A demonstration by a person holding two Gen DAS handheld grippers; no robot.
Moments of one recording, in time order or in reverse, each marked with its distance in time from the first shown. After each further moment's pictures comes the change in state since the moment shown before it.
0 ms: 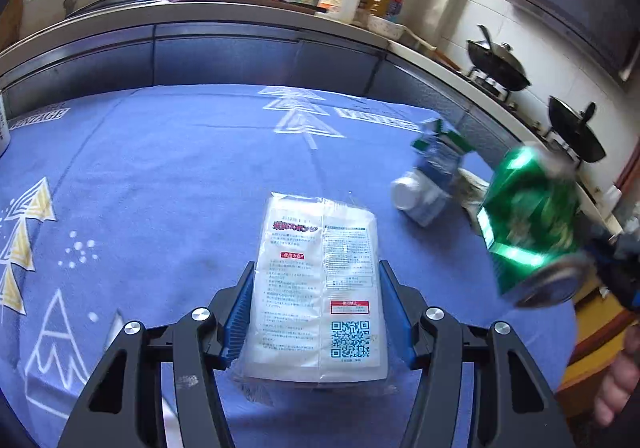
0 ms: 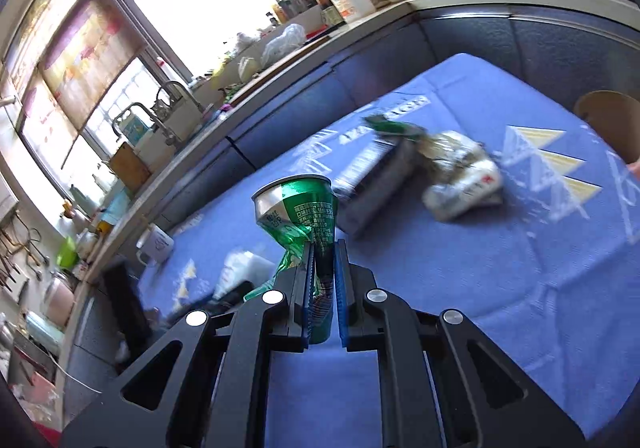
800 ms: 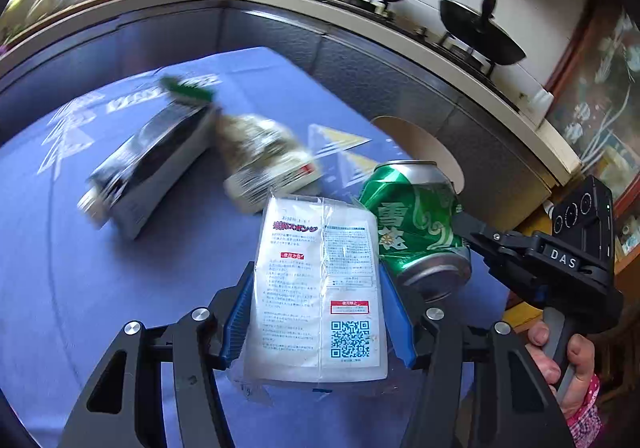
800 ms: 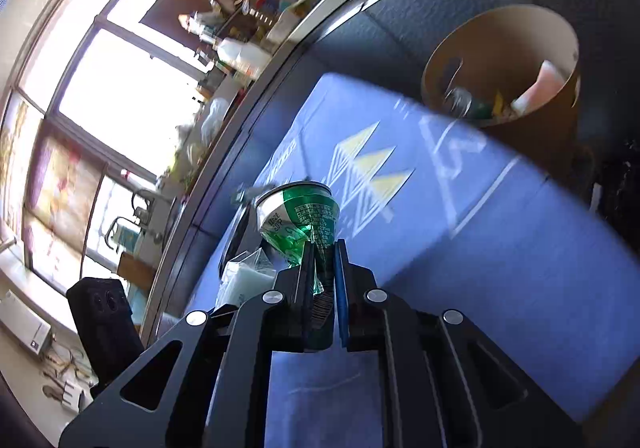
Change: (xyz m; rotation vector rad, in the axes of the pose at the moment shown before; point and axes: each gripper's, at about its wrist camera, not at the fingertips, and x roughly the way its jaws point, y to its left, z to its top) left arm 0.065 -0.208 0.013 0.287 0.203 -0.244; right arm -0.067 -0.207 -0.001 0.417 -0.150 0.035
